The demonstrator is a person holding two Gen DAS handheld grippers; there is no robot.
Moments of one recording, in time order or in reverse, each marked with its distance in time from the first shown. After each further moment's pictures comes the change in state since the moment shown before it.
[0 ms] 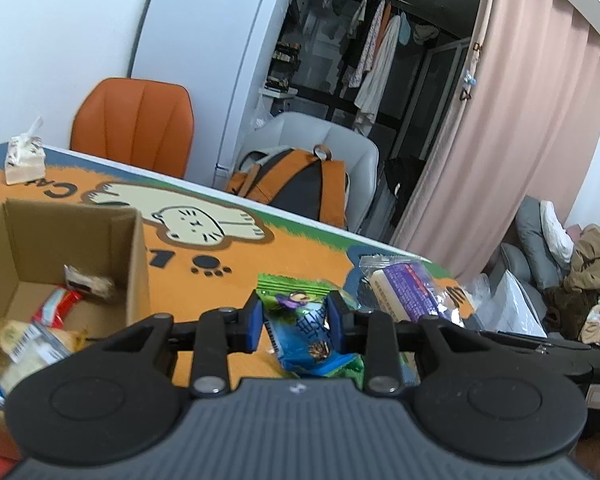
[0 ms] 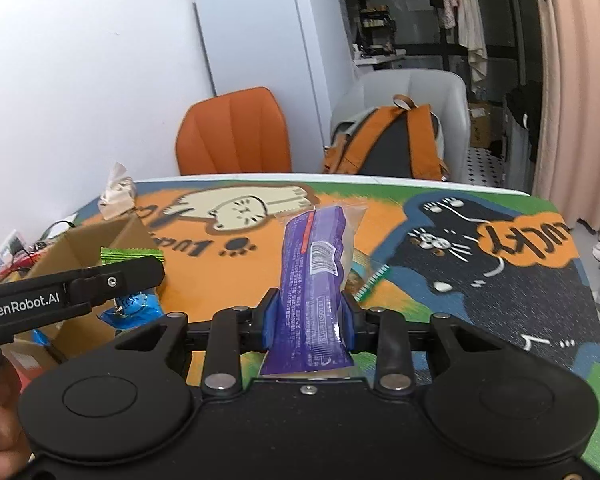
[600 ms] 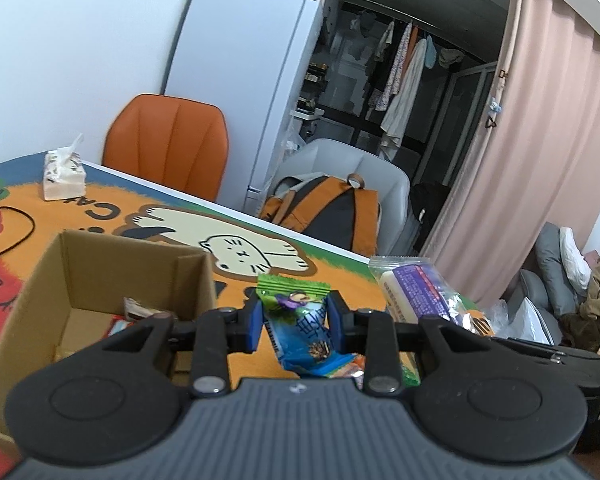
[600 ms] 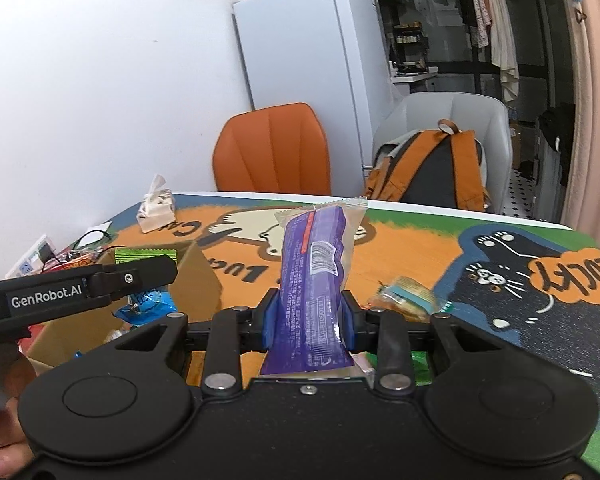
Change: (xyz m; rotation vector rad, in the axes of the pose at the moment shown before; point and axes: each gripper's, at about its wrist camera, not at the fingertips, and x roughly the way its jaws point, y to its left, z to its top) left arm -0.023 0.043 0.025 -0.045 -0.054 0.064; right arm 0.005 0.050 0.021 -0.046 -0.039 0.076
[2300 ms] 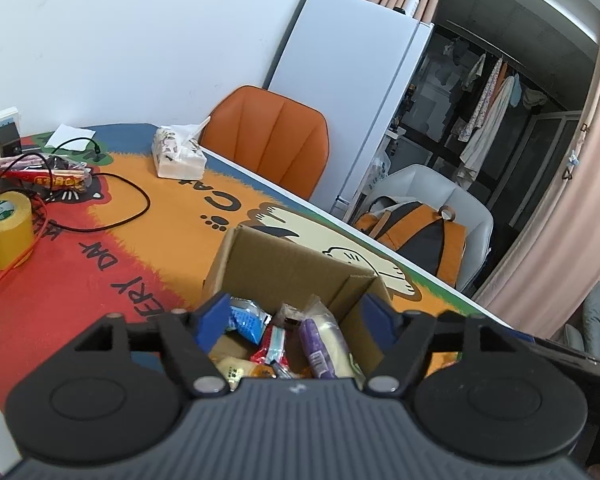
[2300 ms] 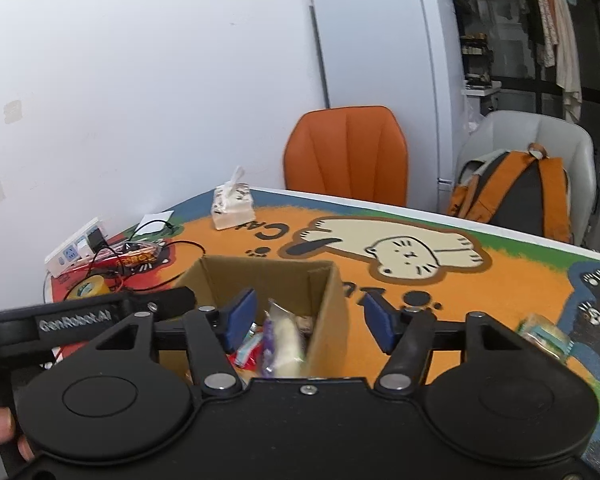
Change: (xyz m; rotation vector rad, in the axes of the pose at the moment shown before) left arm -0.033 0.113 0.008 -0.183 -0.015 0.179; right arm 0.040 0.105 0.014 -0.092 0.003 0.114
